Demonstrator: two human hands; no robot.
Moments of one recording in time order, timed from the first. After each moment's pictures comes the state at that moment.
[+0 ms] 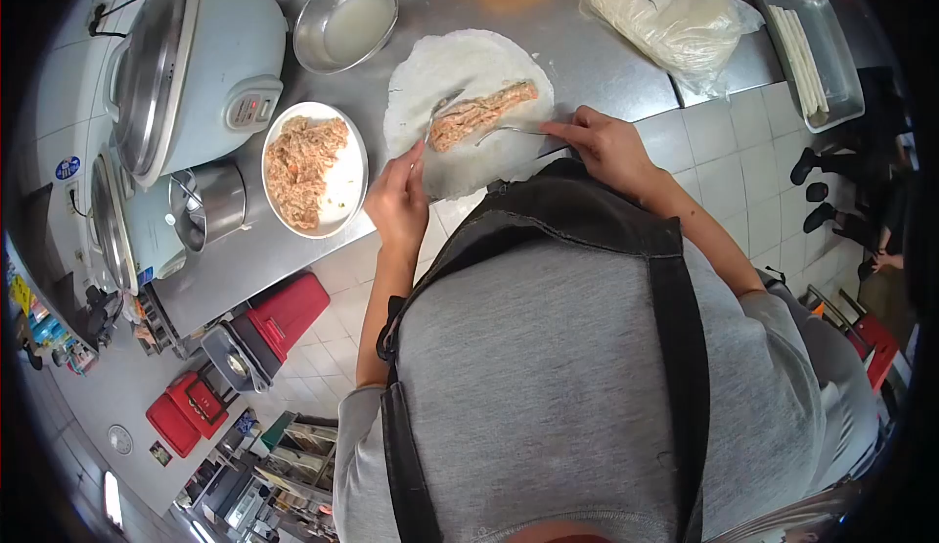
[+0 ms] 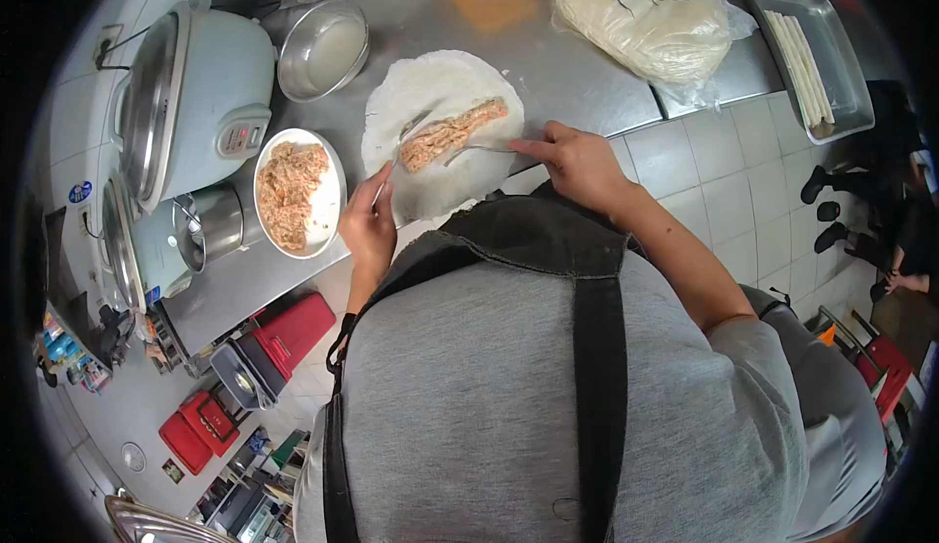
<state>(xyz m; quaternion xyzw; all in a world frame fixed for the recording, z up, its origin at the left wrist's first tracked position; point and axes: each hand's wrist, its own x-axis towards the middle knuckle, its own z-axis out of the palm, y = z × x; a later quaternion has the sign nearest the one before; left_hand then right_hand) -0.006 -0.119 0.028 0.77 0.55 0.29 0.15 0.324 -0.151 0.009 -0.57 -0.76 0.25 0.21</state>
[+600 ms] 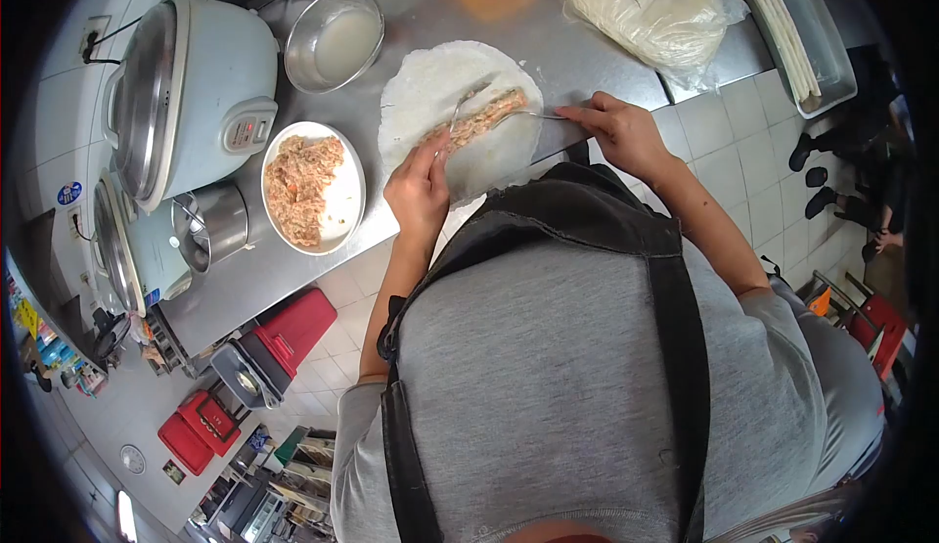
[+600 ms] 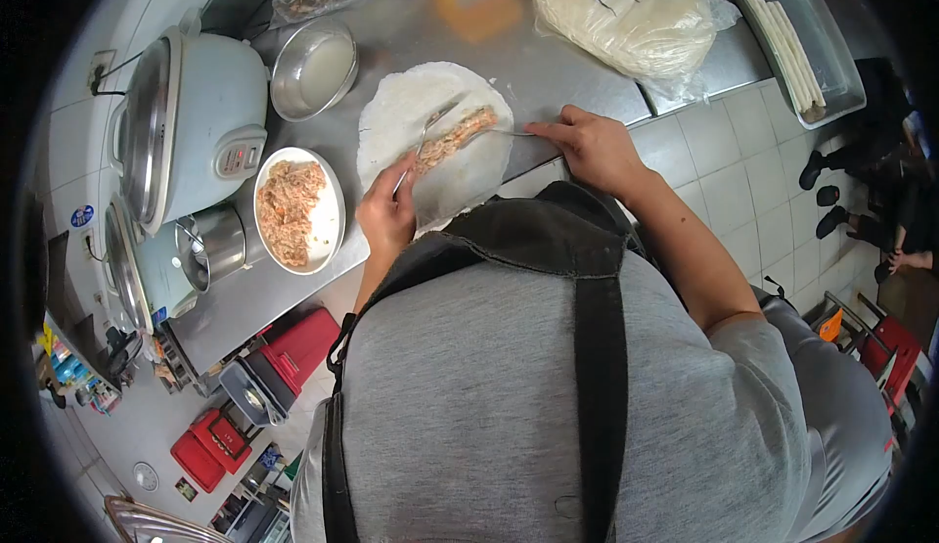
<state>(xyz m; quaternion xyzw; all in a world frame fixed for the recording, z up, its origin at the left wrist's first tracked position) 0.035 -0.101 0.022 0.77 0.53 0.30 0.18 0.356 -0.144 0.014 -0.60 -0.75 0.20 0.22</state>
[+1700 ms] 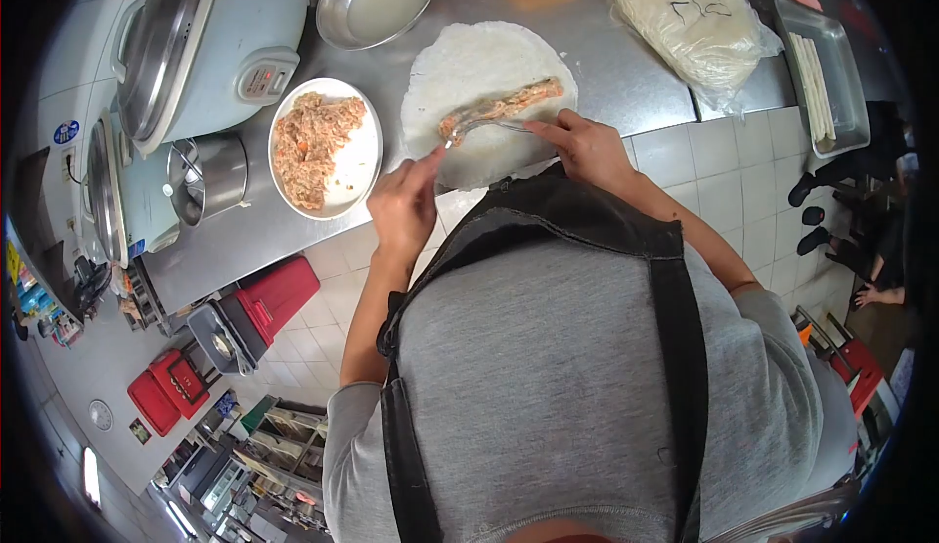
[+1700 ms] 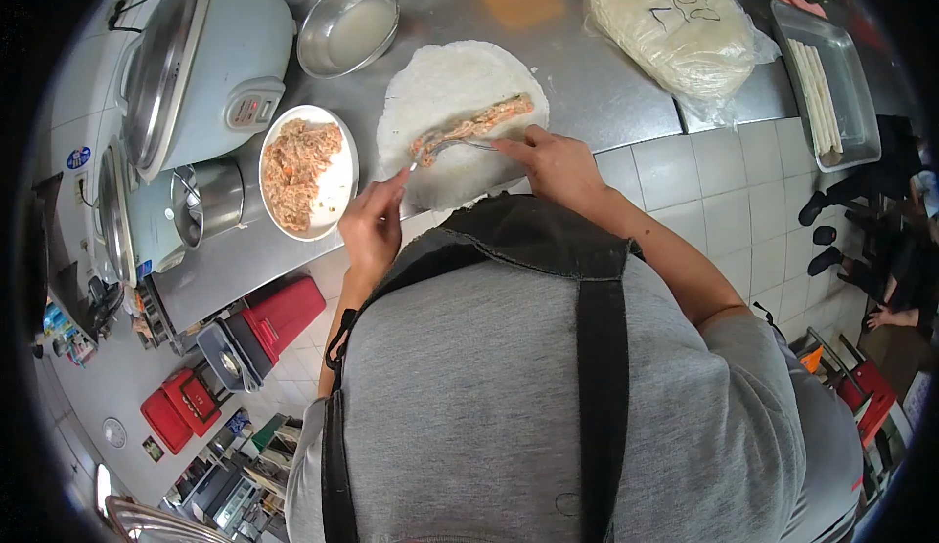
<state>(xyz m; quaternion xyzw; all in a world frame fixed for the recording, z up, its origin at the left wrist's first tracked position) -0.025 -0.129 0.050 0.82 0.51 0.24 0.12 0.275 -0.138 -0.004 -0.55 -0.79 0.21 0.20</state>
